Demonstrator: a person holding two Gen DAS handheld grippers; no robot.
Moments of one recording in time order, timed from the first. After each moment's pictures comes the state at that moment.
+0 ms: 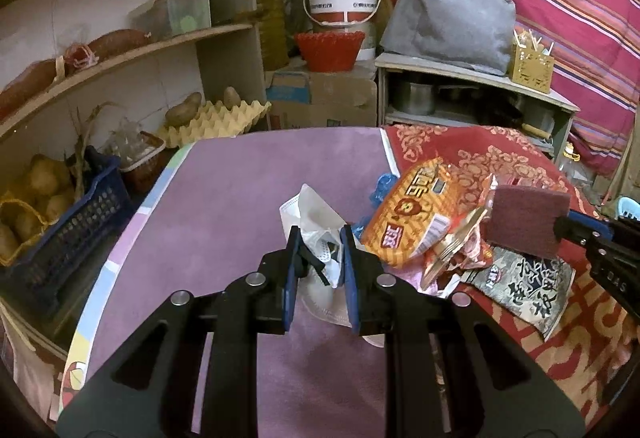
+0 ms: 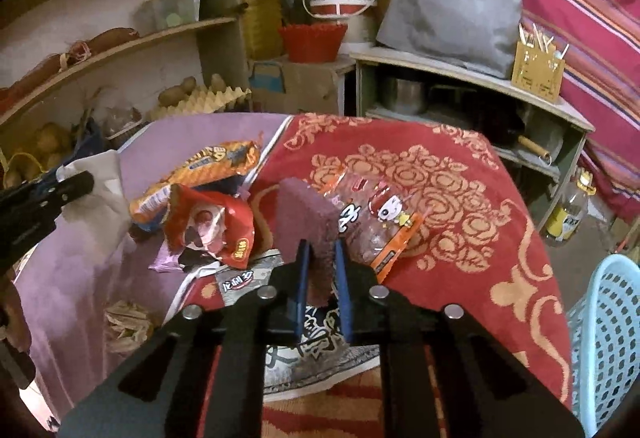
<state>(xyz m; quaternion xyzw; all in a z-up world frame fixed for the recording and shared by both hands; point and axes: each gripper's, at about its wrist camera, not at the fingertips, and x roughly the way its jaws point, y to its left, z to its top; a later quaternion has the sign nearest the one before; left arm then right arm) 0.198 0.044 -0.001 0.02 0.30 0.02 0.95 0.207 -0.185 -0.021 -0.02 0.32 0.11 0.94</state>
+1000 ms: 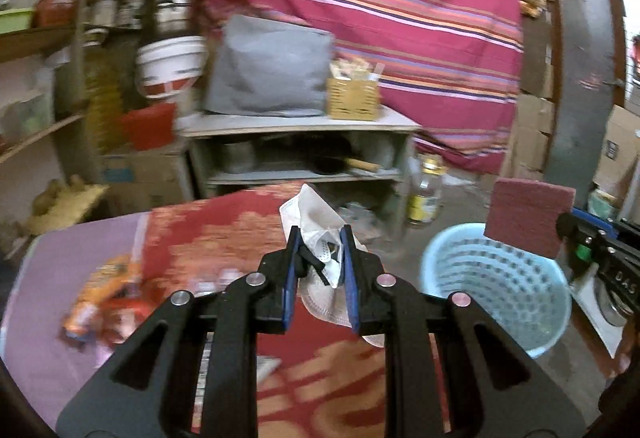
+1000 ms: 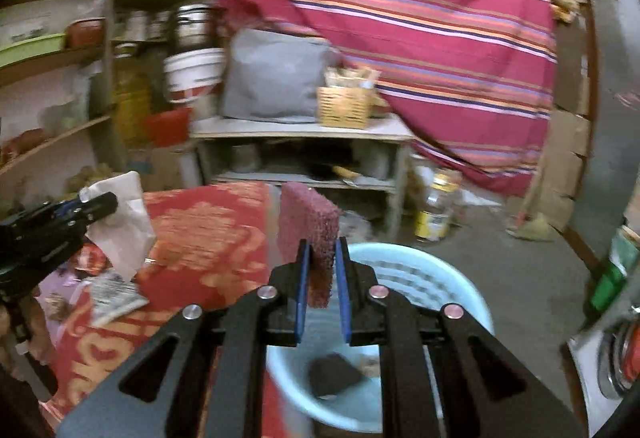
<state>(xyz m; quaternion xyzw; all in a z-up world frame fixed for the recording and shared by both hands) 0.160 -0.235 0.048 0.05 0.22 -0.21 0.95 0.069 -0.447 0.044 0.04 0.23 -0.10 0.97</state>
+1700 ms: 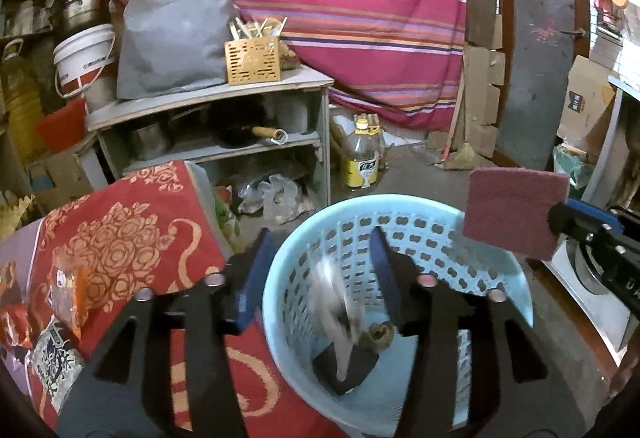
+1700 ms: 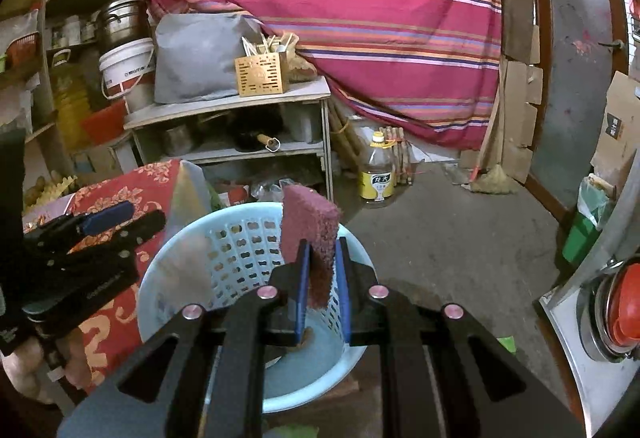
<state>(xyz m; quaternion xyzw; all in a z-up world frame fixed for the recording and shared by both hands) 0.162 -0.380 -0.003 0.09 0.26 -0.28 0.92 0.054 -0.540 0.012 0.09 0.27 -0.16 0.94</state>
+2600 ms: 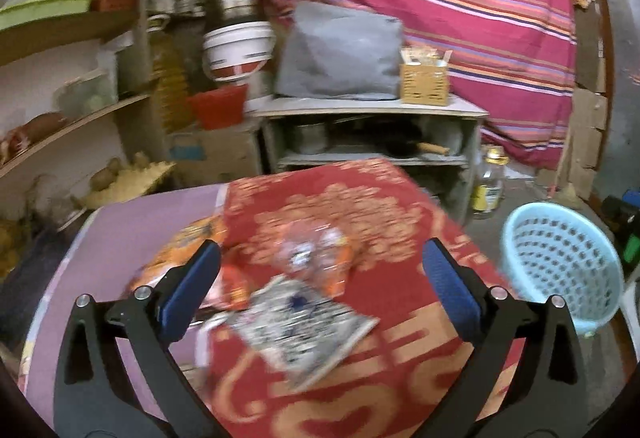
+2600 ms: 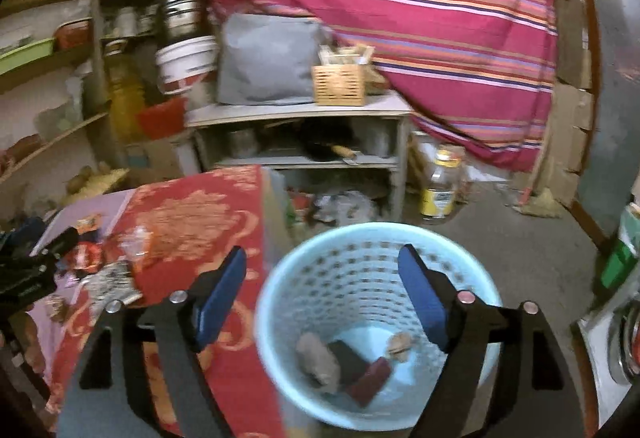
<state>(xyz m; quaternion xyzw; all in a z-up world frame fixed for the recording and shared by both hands) 0.154 -0.148 0.028 0.06 0.24 -0.07 0.97 0.093 -0.416 0.035 0.07 0.26 -0.05 0.96</state>
